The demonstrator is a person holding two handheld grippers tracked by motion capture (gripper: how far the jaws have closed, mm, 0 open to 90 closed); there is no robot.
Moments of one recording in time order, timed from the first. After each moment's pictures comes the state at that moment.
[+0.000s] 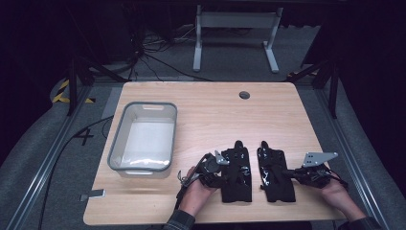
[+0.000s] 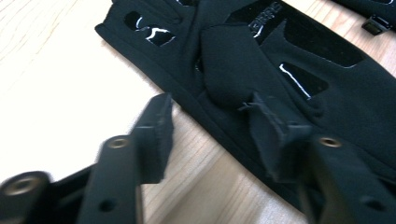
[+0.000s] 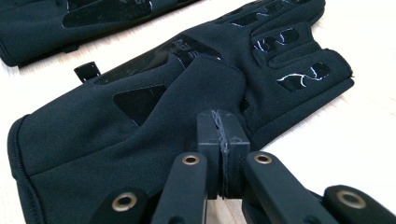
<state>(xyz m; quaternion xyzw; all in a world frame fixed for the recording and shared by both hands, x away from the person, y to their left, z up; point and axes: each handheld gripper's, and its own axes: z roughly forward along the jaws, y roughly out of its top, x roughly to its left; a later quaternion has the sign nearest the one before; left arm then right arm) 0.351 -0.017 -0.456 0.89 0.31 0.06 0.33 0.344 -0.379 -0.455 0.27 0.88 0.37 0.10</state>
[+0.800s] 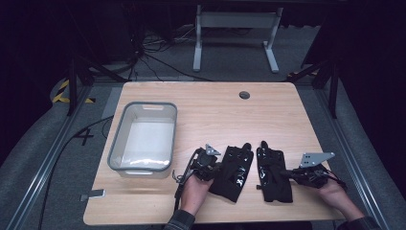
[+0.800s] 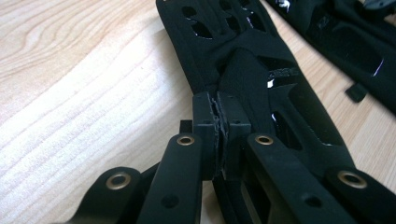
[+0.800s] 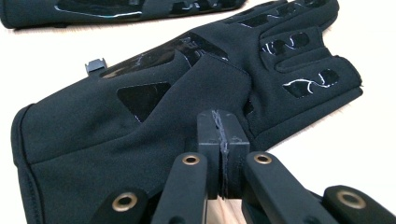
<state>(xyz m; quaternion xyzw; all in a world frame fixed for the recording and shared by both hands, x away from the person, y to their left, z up) 0.363 0.001 -0.447 0.84 0.39 0.04 0.38 0.344 -0.370 -0.455 0.26 0.89 0.36 0.10</state>
